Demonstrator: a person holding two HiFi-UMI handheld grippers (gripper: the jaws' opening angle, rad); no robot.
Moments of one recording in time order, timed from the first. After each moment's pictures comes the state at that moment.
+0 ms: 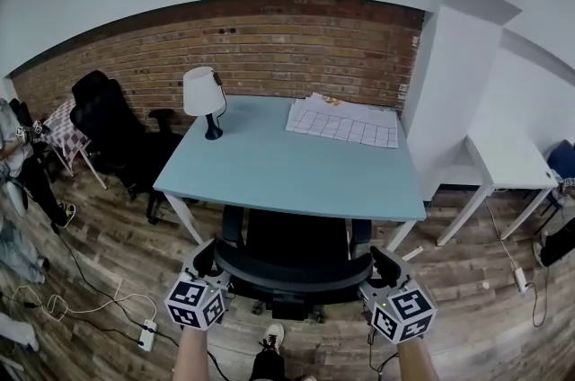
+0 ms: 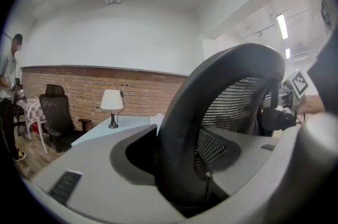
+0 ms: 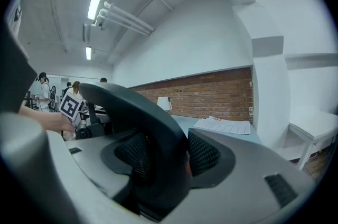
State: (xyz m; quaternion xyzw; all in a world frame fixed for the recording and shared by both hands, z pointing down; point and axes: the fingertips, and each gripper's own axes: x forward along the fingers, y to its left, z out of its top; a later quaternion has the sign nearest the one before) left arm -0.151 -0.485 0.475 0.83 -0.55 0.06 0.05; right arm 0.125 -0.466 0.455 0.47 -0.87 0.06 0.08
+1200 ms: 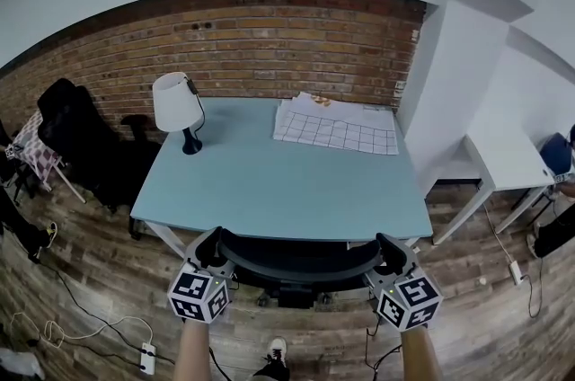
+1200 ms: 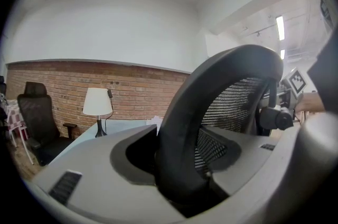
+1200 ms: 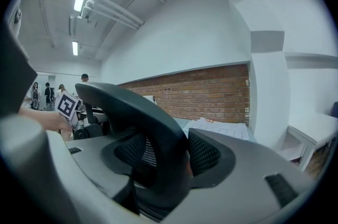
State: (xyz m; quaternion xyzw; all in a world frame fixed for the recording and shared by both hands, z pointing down) left arm -0.159 -0.663 0.472 0.86 -0.51 0.07 0.05; right arm 0.116 -0.626 0.452 0.52 -0.85 0.07 0.09
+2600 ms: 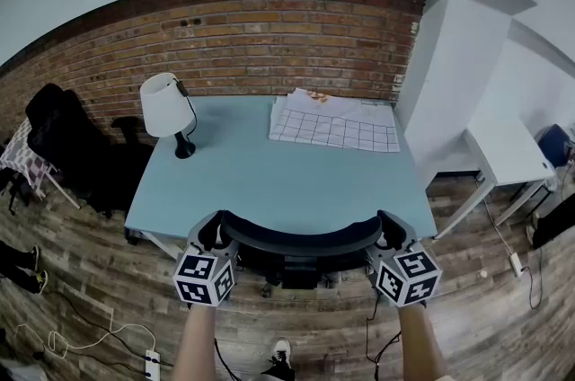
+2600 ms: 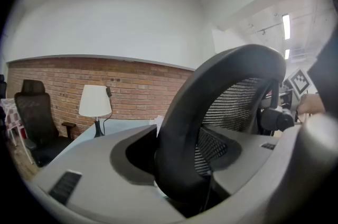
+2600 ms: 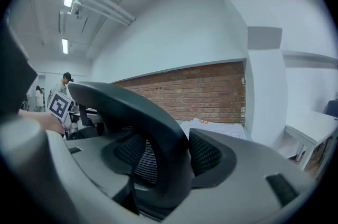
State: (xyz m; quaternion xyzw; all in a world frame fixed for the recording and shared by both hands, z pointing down) left arm -0.159 -0.744 0.474 0.85 -0.52 0.07 0.06; right arm 0.117 -0.710 0.452 0.55 -0.83 0.09 0.09
